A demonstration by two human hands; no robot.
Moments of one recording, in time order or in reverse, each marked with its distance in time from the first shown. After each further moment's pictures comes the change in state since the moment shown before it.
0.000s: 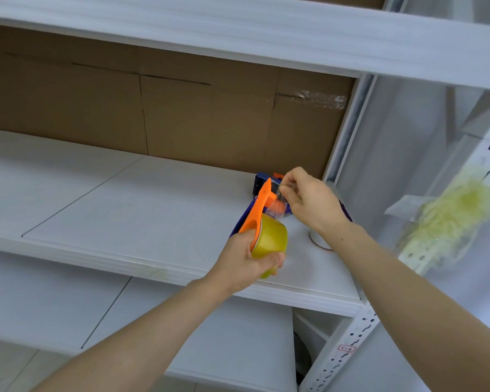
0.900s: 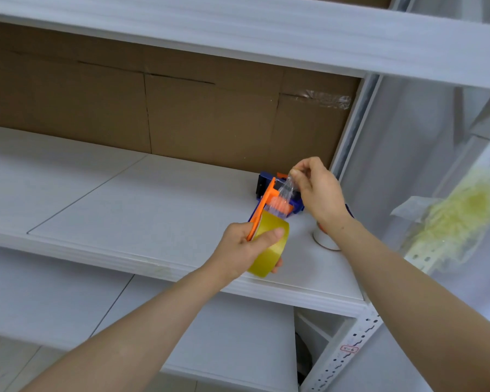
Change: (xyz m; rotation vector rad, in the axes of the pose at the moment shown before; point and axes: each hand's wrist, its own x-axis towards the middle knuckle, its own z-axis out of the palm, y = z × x) left_hand -0.002 0.022 -0.011 -0.273 0.001 -0.118; right_hand 0.014 0.004 0.004 0.244 0.178 0.099
